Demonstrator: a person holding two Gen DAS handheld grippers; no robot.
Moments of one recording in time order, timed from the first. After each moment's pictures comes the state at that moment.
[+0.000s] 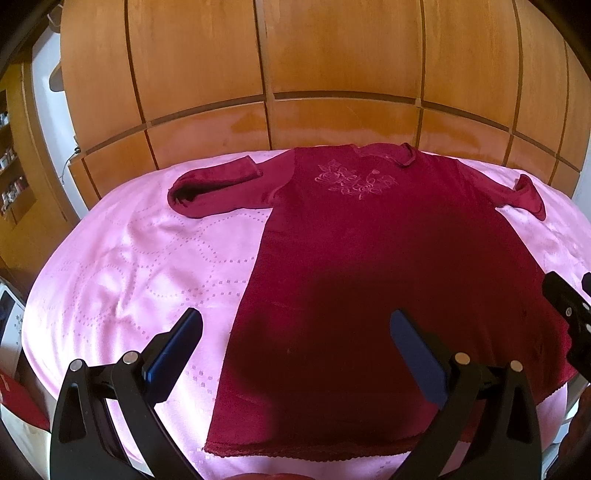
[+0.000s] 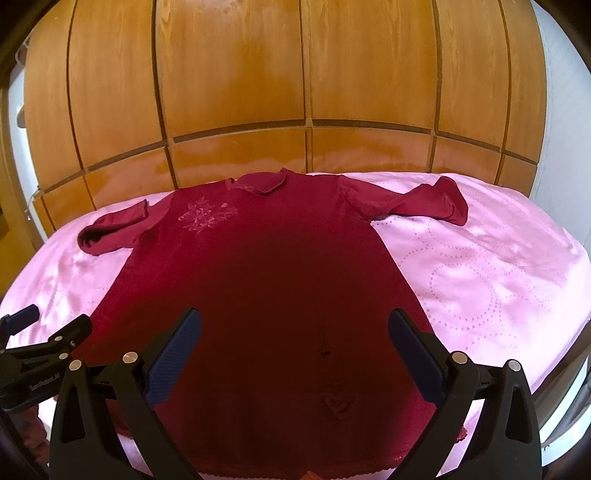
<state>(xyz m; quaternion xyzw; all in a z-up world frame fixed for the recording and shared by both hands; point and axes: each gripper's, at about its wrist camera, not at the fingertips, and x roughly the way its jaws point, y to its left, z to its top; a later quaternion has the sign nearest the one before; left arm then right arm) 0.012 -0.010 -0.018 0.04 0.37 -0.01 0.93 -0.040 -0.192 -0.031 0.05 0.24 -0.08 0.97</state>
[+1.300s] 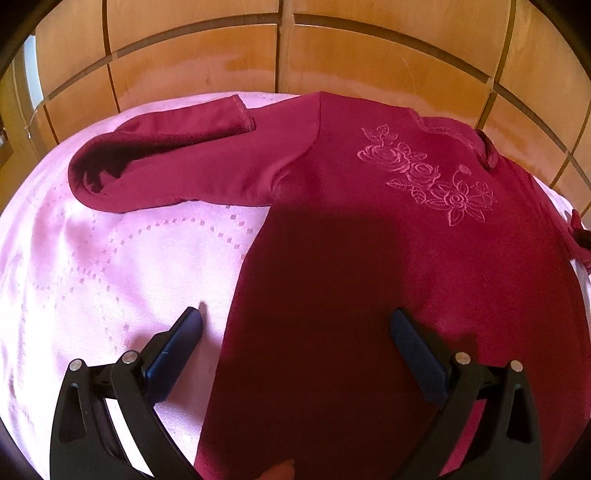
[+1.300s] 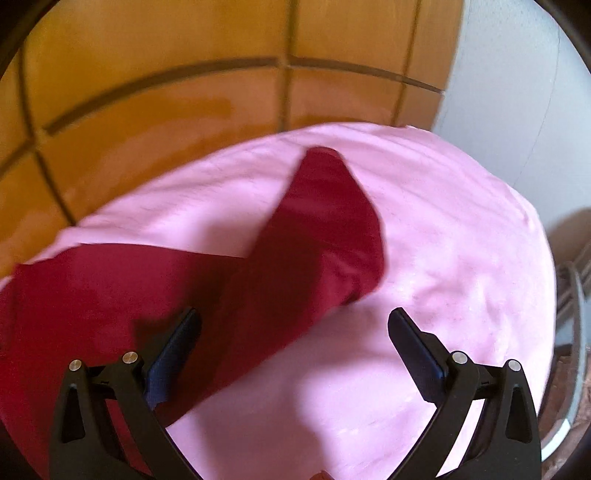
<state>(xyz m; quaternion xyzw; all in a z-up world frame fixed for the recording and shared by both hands) 0.186 0.005 -0.103 -0.03 0.46 -0.01 0.89 0.203 -0.454 -0.040 0.14 0.33 -0.35 0.86</state>
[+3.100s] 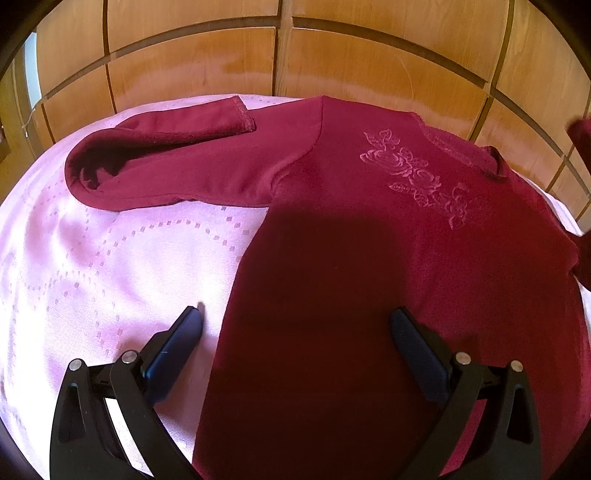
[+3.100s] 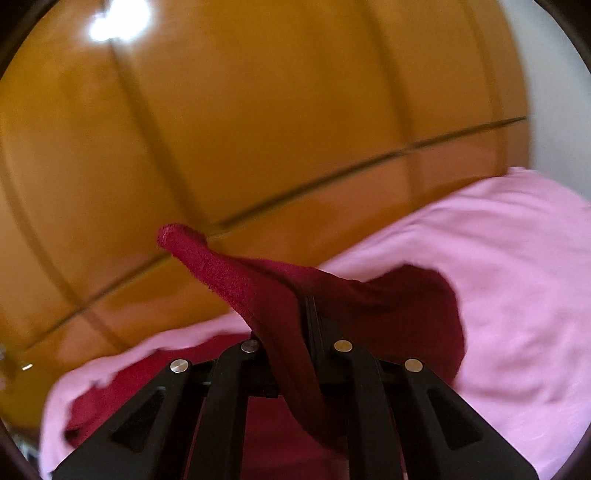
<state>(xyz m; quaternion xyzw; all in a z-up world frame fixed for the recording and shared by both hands) 0.185 0.011 -0.106 -0.04 0.45 -0.02 0.89 0.191 -0.396 0.062 0.22 0.18 -0.08 0.96</state>
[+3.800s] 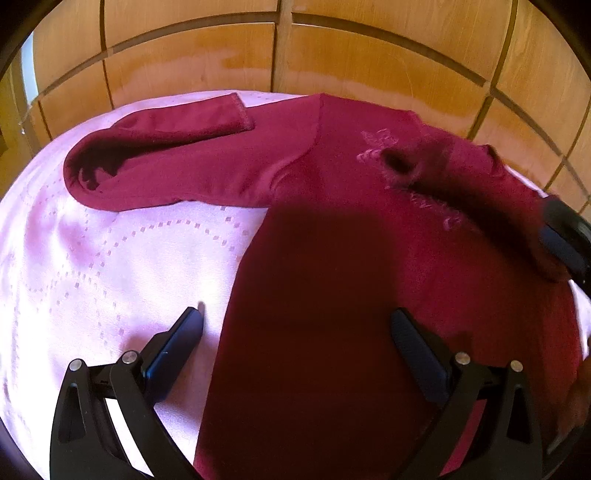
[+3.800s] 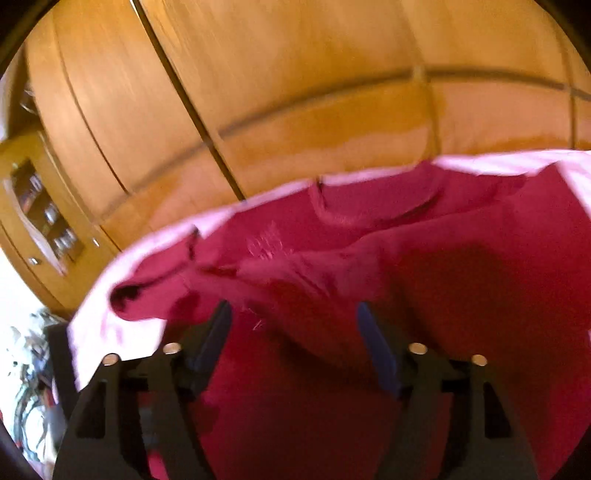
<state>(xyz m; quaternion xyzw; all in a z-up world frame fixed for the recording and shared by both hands) 0.190 0.012 -0.095 -0.05 0.46 -0.03 0.88 0.181 -0.209 -0.042 0.15 0.25 0.14 0.95</state>
